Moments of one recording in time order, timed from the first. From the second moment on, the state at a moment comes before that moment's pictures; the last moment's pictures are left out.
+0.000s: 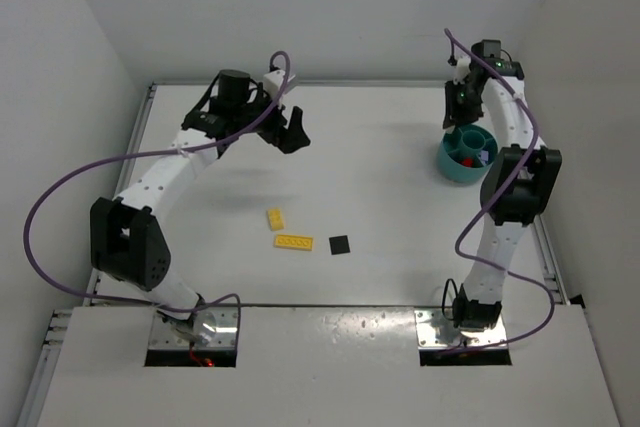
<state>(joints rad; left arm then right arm) -0.31 1.58 1.40 -0.37 0.56 0.13 -0.10 2.10 1.98 -0.99 -0.13 -0.15</state>
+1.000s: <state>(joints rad) -0.26 1.53 1.26 -0.24 0.59 0.00 -0.15 2.13 2.00 -1.02 -0.13 -0.13</state>
